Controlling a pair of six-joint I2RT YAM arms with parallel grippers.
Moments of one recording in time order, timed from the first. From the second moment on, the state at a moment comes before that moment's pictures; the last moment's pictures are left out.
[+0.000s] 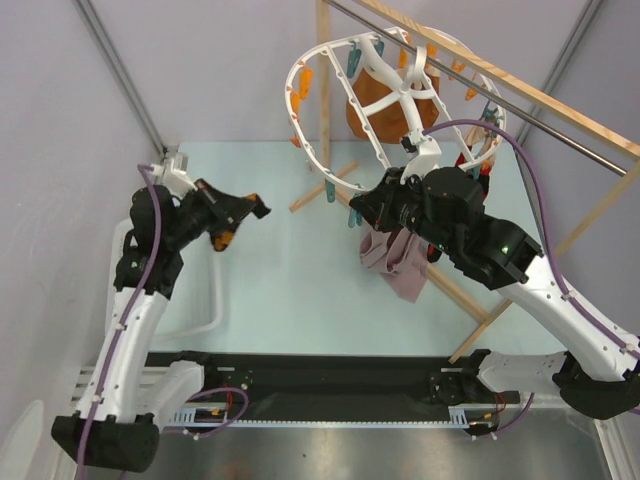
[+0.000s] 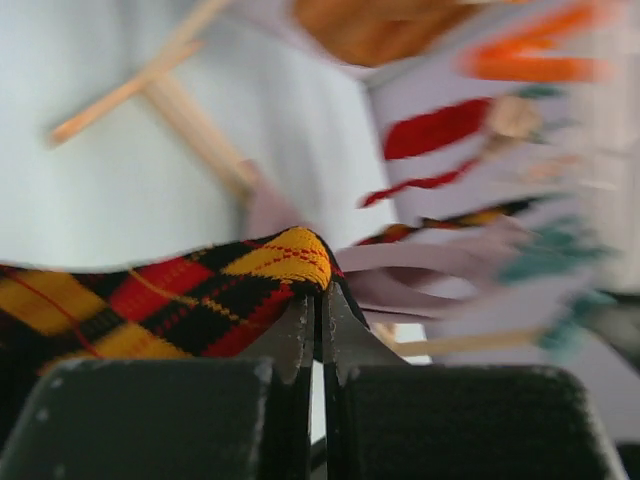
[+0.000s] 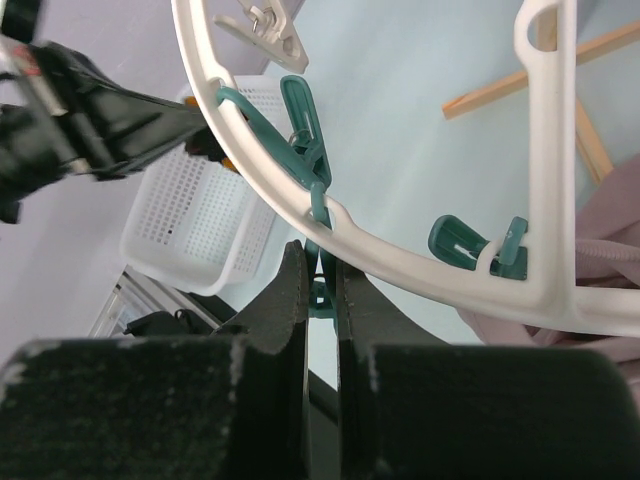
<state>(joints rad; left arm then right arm) -0.06 0.91 0.98 -0.36 0.47 -0.78 0.88 1.16 1.52 -0.59 0.17 0.52</state>
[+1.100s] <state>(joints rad) -0.87 0.90 0.80 0.13 -0.09 -1.44 0.88 1.17 1.53 -0.56 0.15 0.60</state>
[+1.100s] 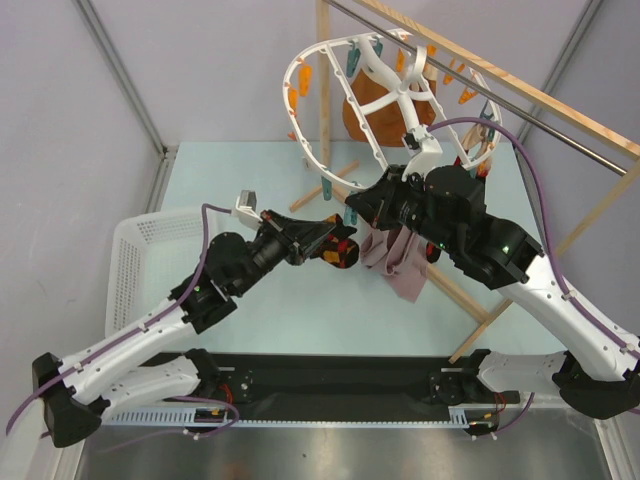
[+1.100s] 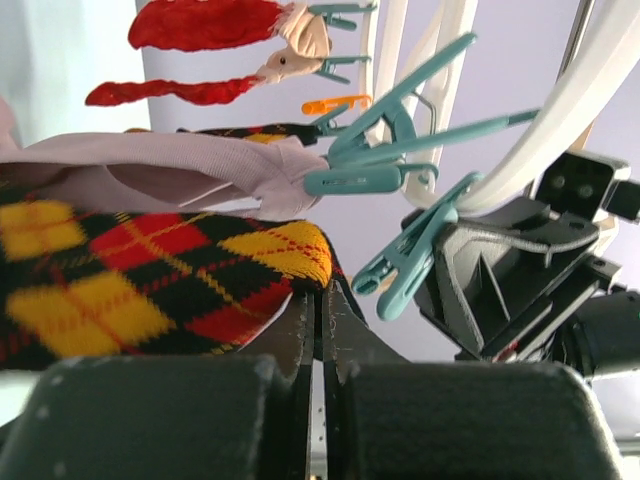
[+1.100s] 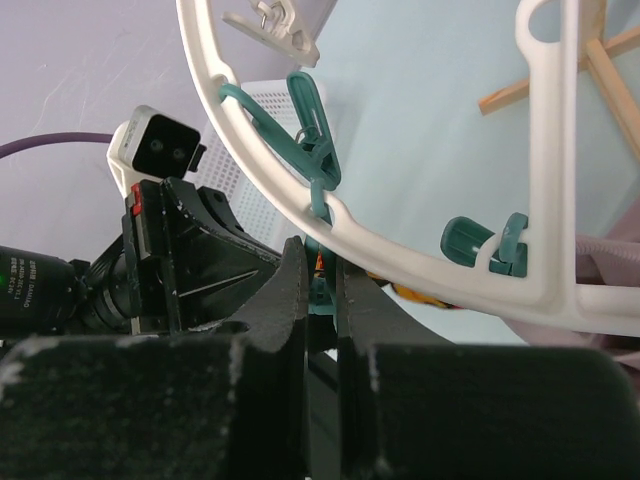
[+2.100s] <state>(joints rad) -0.88 0.98 0.80 0.27 -0.15 -1.48 0.88 1.17 1.53 -0.56 0.15 0.62</state>
